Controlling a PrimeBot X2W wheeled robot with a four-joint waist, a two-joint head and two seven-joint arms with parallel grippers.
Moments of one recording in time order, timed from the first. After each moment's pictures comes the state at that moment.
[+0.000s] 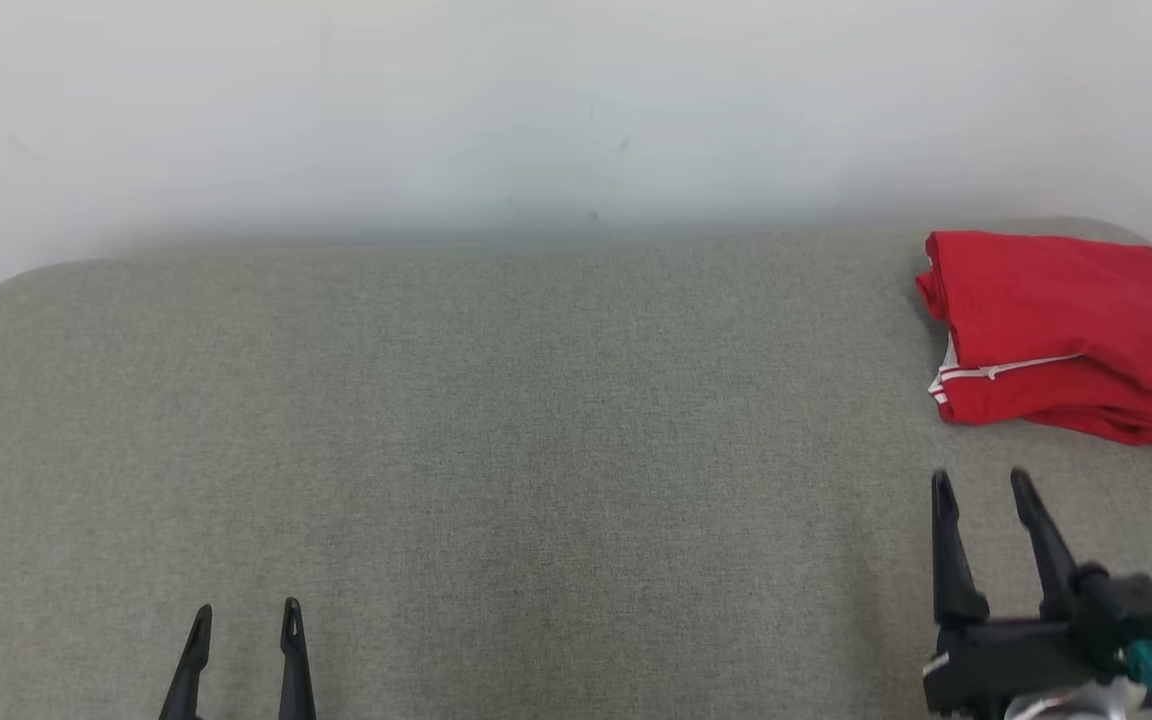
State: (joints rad) left arm 0.10 0.05 0.00 0.08 -0.10 -0.03 -0.26; right arm -0.10 -0.11 -0.10 0.22 0.11 0.13 -0.26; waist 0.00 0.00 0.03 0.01
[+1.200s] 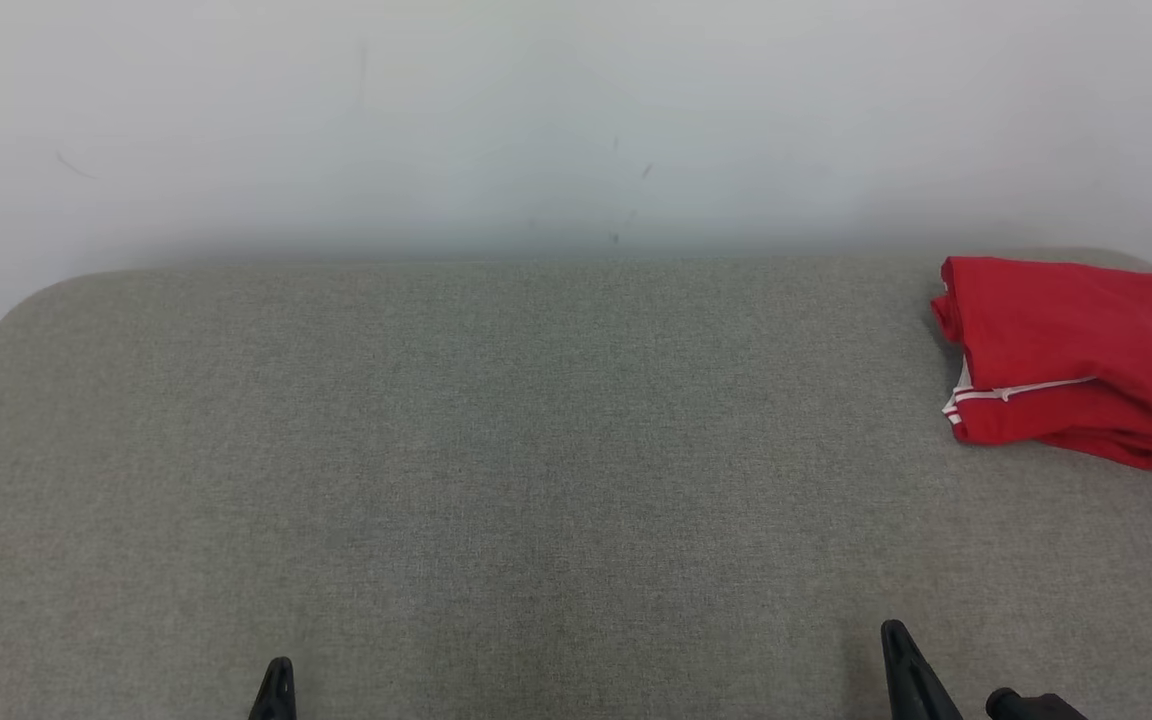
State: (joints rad) left arm 0.12 0.05 -0.02 0.18 -0.13 -0.04 -0.26; right arm 0.08 -0.05 0.01 0.29 0.19 0.13 -0.26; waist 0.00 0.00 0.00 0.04
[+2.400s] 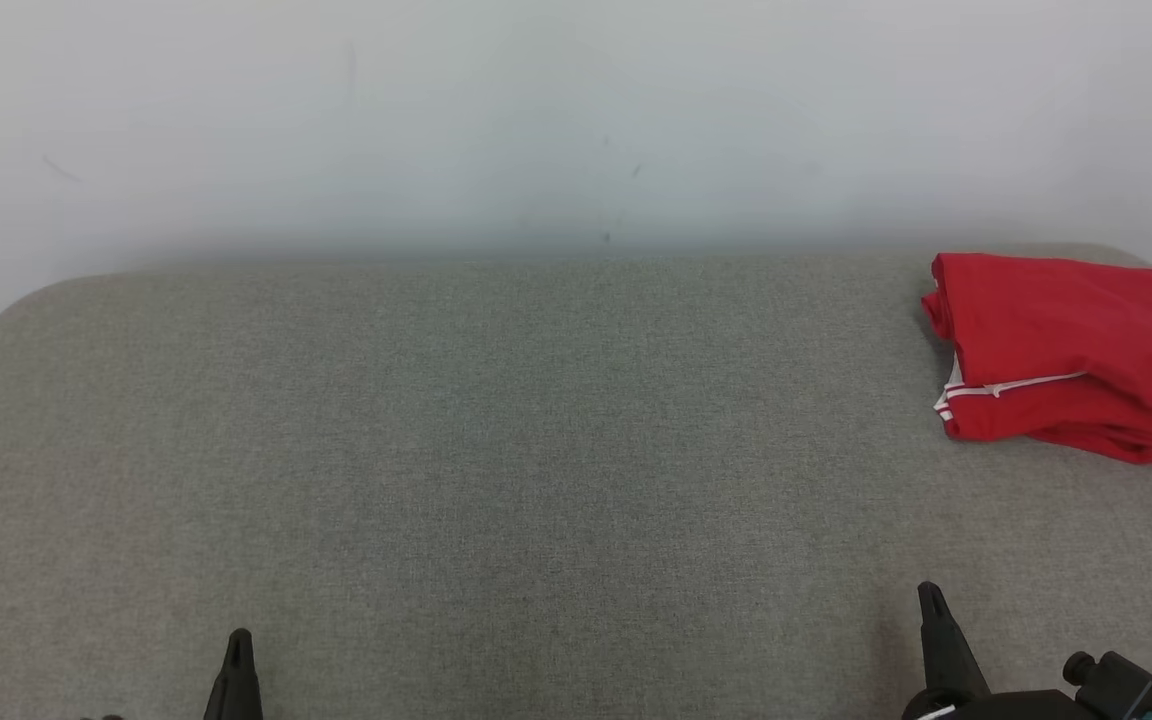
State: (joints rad) left arm 0.04 0.05 0.03 0.21 -0.75 -0.08 -0.10; right arm 0.02 -0.05 -0.03 0.28 0.79 0.13 -0.11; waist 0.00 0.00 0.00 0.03
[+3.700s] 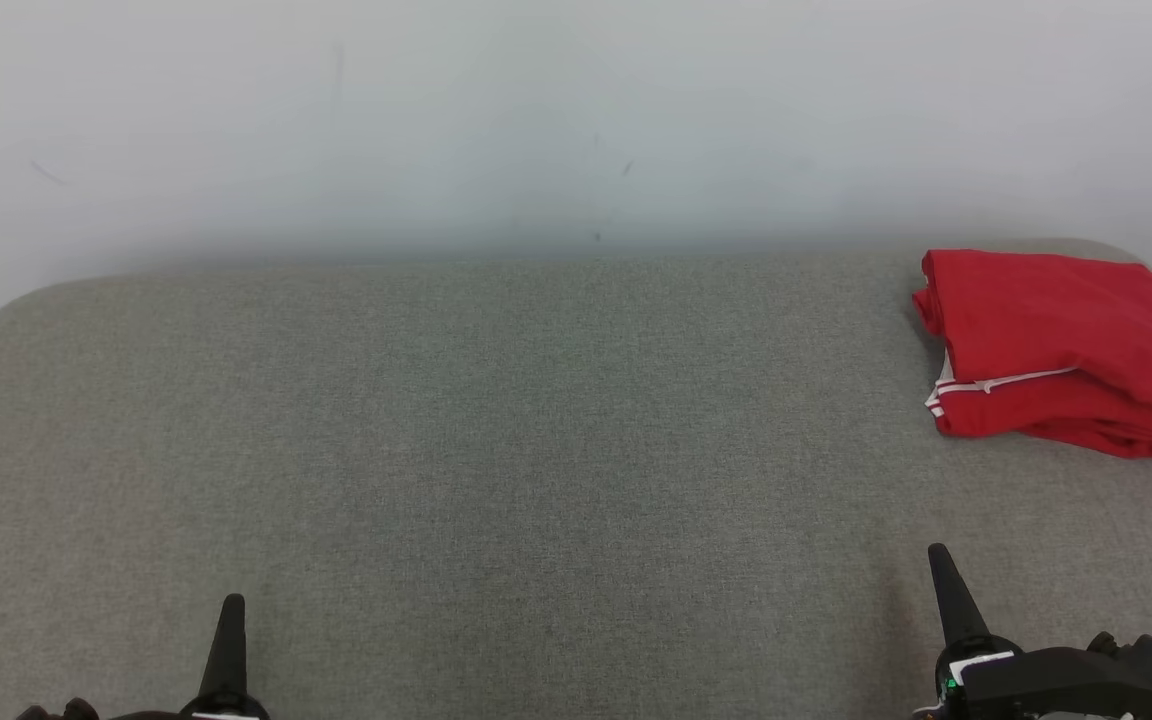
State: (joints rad) left arm -0.03 0.05 0.07 0.23 -1.19 -0.11 0.01; right arm -0.05 -0.05 -0.07 0.26 1.22 0.13 0.00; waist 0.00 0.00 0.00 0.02
